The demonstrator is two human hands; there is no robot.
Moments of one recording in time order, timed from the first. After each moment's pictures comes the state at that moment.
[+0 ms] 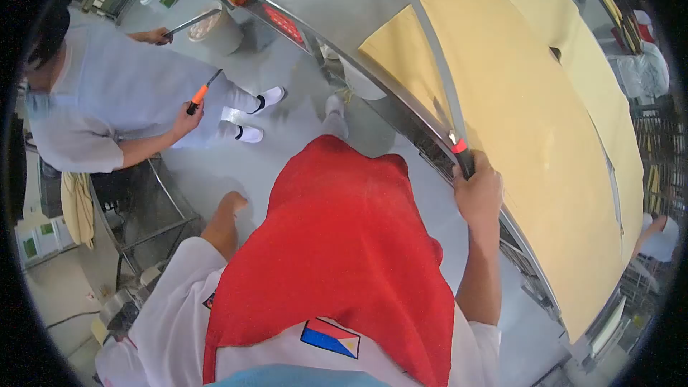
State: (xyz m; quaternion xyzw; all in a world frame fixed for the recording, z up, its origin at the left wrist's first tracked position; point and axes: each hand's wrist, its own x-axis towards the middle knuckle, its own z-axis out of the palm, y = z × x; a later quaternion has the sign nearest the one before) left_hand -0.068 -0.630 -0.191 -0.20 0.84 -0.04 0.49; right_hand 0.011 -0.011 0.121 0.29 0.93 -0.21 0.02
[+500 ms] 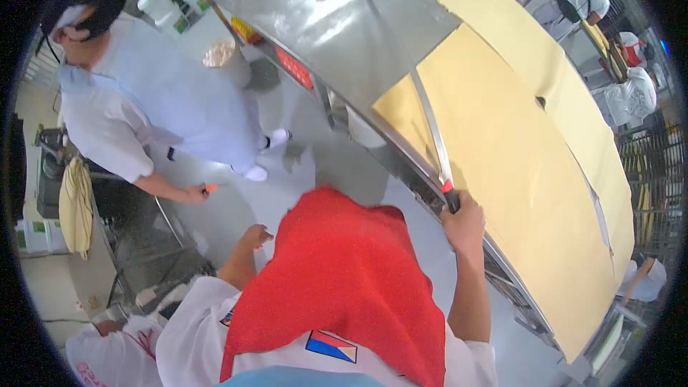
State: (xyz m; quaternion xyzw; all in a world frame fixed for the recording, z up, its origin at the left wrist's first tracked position) left_hand -0.053 -0.579 -0.158 -0.14 0.84 0.17 0.50; right_hand -0.004 -0.024 0.137 0.29 0.93 -0.23 0.02
